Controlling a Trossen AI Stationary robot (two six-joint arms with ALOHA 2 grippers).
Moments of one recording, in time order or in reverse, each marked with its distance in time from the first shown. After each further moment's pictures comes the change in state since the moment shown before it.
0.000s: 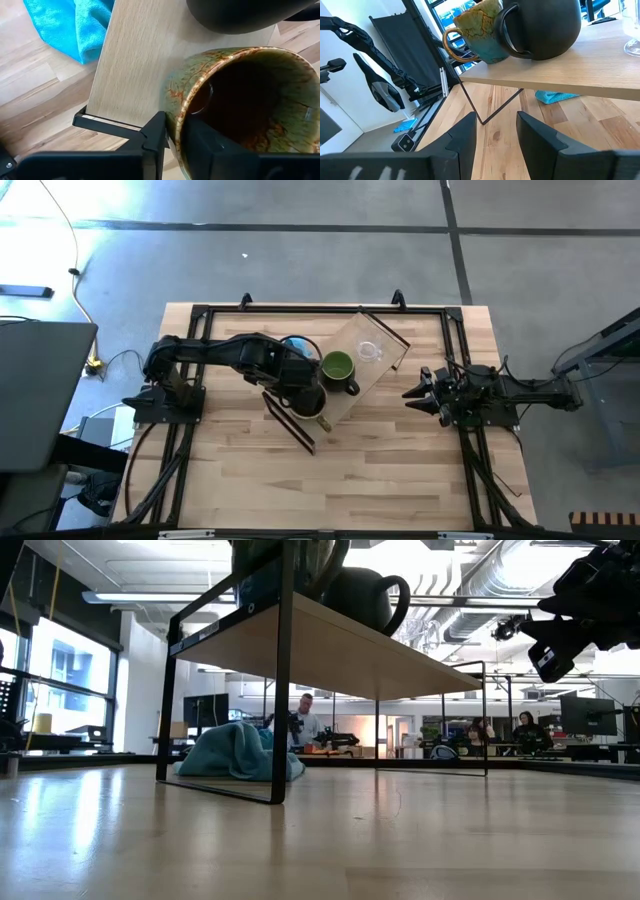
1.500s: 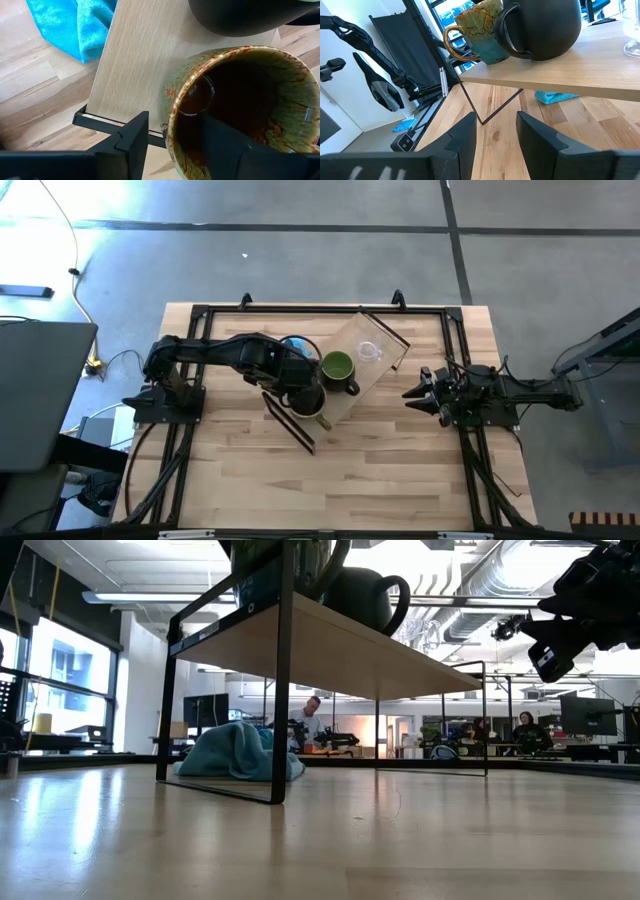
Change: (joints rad) left arm 0.000 0.000 0.000 -0.001 -0.005 -0.023; right arm 0.000 0.000 0.000 0.000 0.000 -0.007
